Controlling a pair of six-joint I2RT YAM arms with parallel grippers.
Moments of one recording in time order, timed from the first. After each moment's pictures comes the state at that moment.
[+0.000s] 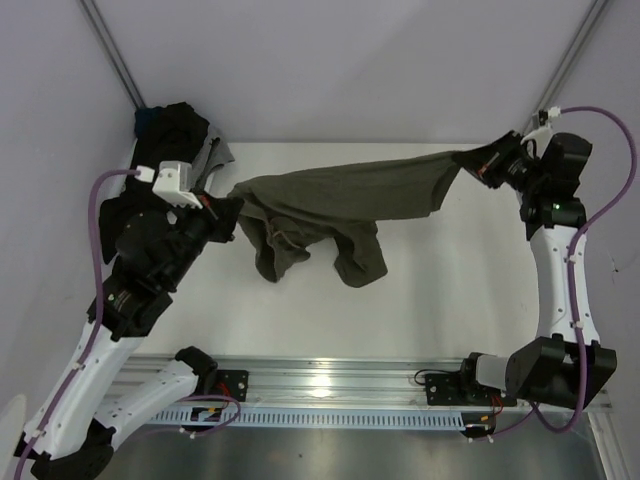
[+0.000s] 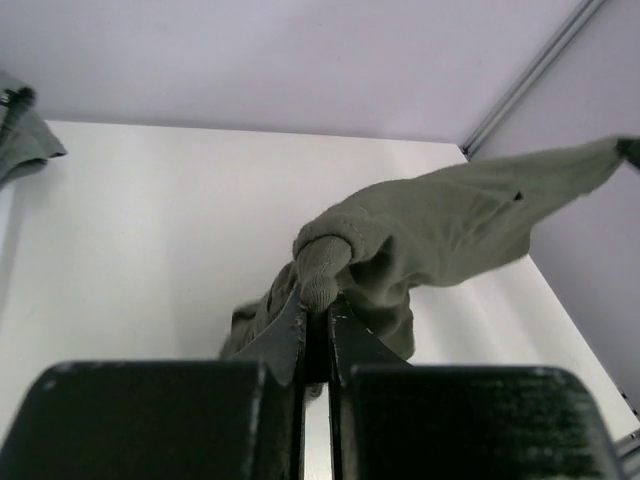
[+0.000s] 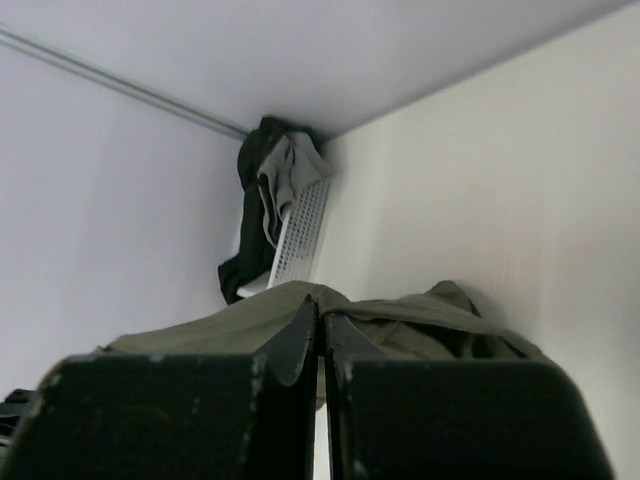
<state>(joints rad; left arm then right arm) -0.54 0.77 1.13 -0.43 -0.16 -0.37 -0.20 1.30 1.38 -0.26 -0.74 0.80</state>
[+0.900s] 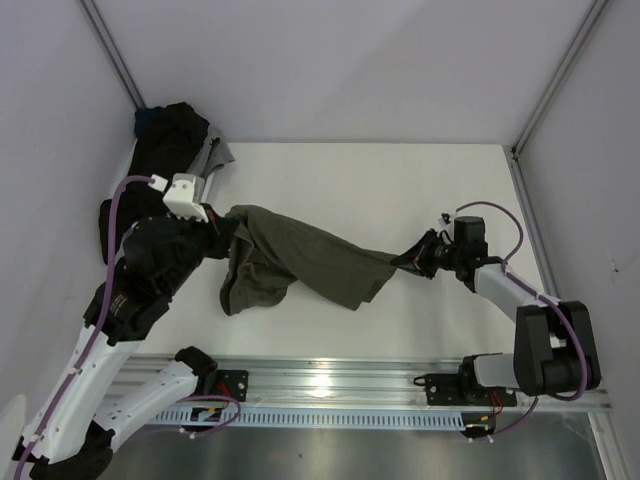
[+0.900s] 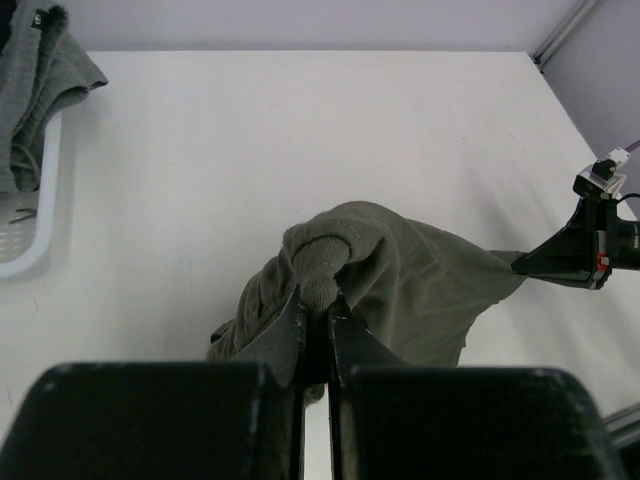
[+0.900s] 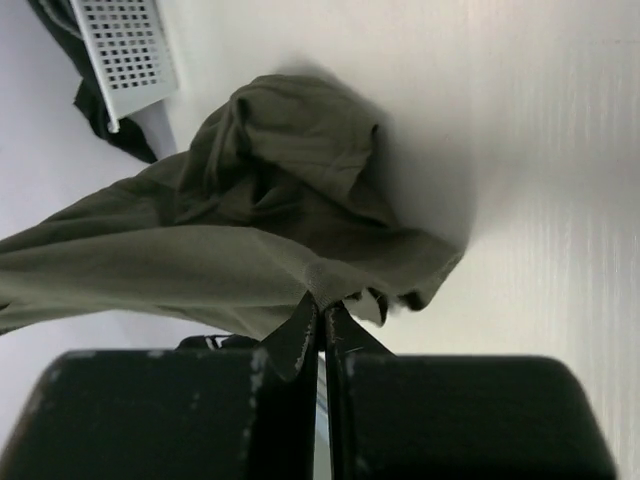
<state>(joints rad) -0.54 0.73 1.14 -0.65 -0.18 -0.29 0.10 1.31 0.61 -0.04 -0.71 0.86</state>
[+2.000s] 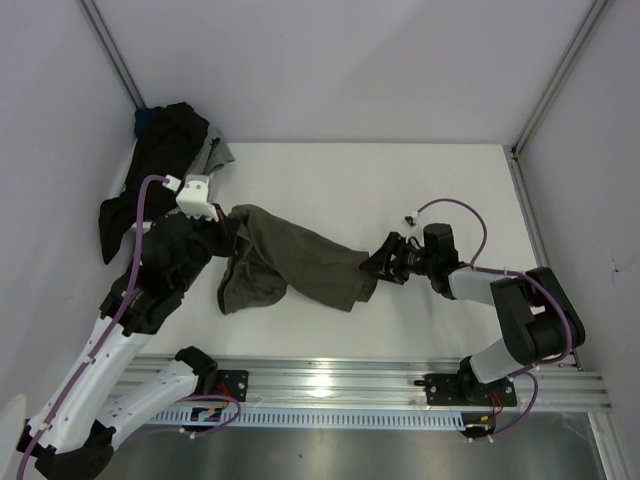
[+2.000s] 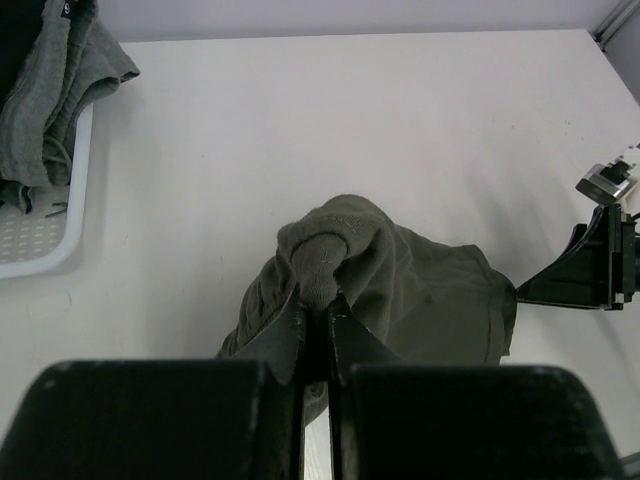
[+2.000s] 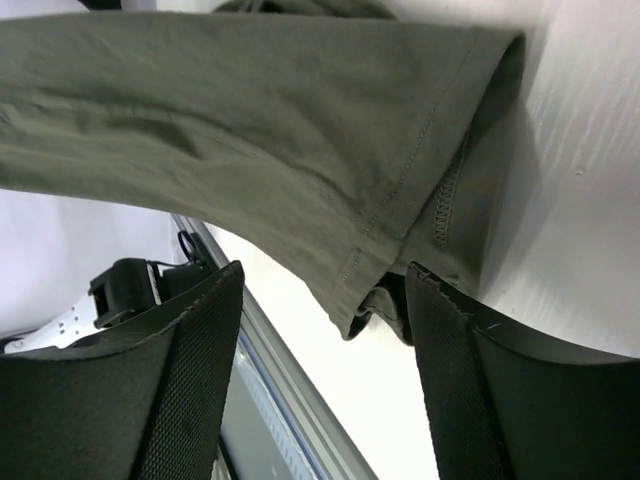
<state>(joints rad) -0.54 0.75 1.06 -0.59 -0.25 -0.23 0.31 1.51 0.55 0.39 -0.70 0.81</state>
